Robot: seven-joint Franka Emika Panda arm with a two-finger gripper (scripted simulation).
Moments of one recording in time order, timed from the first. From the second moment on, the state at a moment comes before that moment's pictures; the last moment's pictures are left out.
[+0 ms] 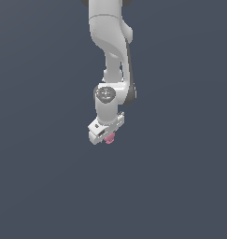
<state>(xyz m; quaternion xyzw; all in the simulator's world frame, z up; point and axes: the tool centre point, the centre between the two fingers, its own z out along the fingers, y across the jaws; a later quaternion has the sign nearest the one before) -0.033 -0.025 0.045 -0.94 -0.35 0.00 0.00</state>
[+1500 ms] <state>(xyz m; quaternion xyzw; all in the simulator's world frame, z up) -0.048 0.000 0.095 -0.94 -0.35 0.00 0.00</state>
